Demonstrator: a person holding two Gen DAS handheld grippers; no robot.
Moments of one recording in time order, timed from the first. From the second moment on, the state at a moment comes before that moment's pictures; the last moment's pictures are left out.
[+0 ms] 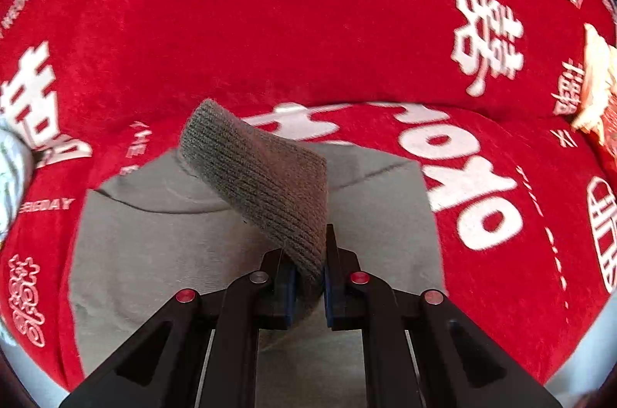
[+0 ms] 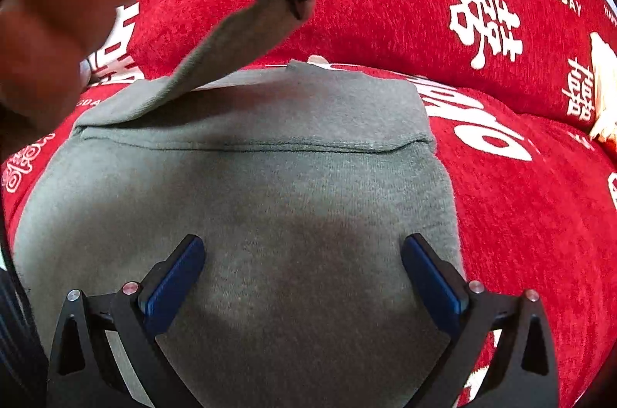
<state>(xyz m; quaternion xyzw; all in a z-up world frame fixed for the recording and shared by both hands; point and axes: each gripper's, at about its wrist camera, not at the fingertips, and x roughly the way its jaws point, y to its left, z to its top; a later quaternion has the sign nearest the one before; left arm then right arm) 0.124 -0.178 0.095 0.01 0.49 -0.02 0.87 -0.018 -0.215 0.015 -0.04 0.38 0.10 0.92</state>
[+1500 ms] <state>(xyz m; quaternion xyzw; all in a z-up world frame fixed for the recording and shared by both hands) 0.099 -0.020 0.044 -0.07 0.51 -0.04 0.86 0.038 -0.204 0.071 -0.06 0.35 0.09 0.93</state>
